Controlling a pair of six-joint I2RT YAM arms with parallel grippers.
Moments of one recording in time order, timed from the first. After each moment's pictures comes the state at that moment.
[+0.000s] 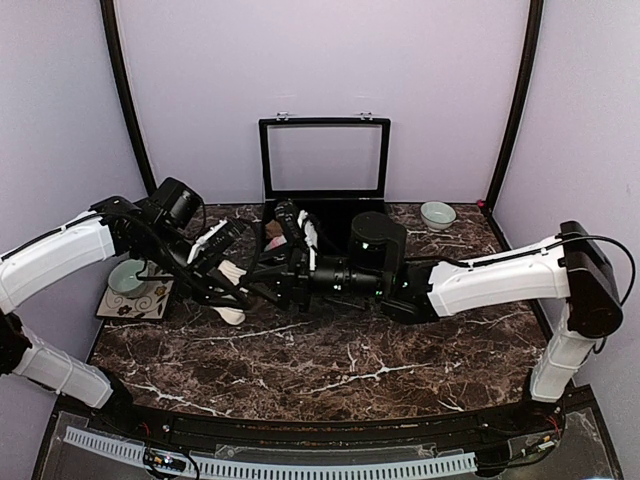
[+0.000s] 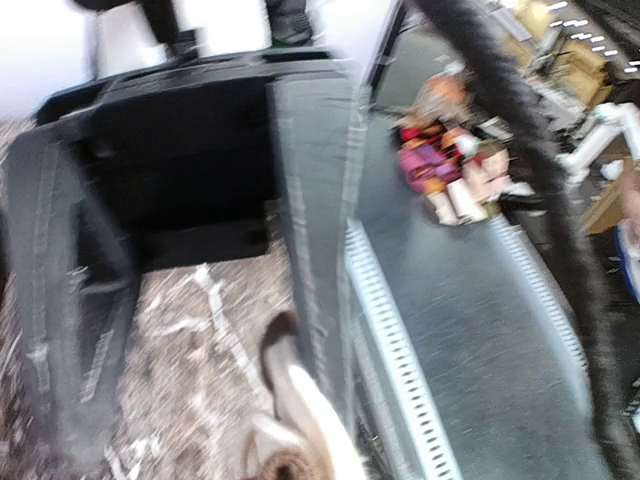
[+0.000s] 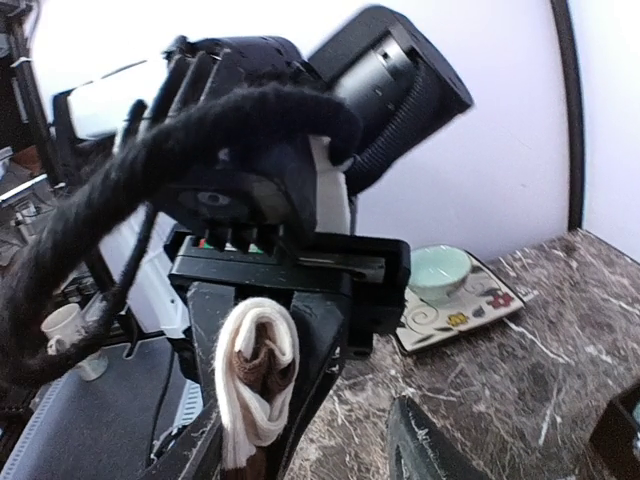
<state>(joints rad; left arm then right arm) -0.58 1.30 1.14 -0.90 1.09 0.72 1.14 1.73 1.13 0.61 -0.35 0.25</state>
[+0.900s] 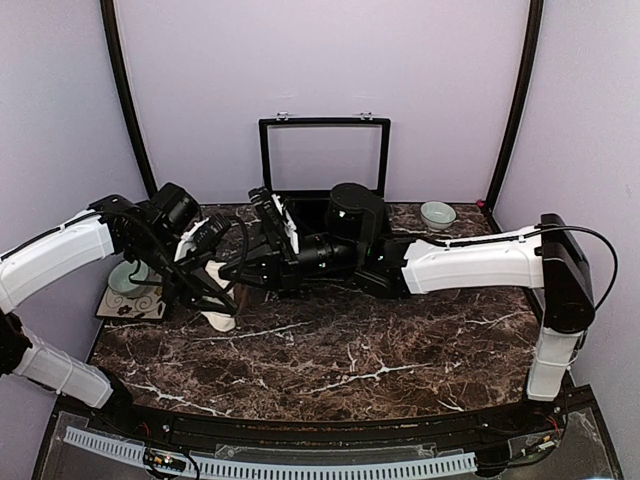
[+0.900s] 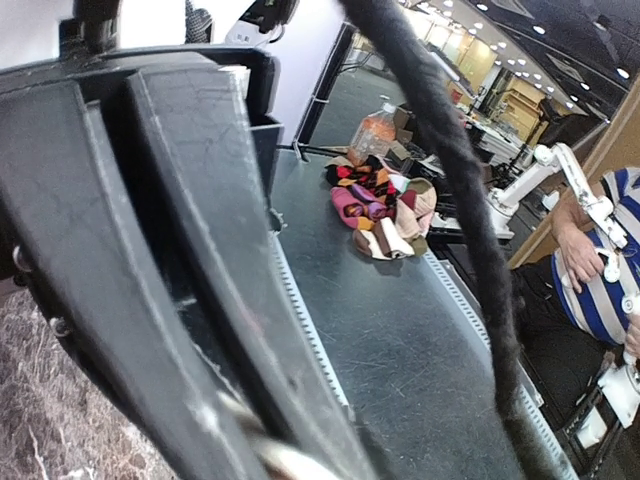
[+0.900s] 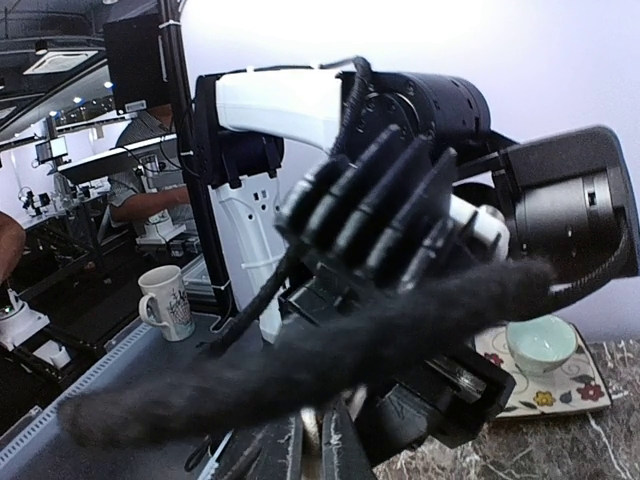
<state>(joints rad) -0.57 1.30 1.16 -1.05 1.33 0.79 1.11 1.87 1.40 0.59 -0.81 0.19</state>
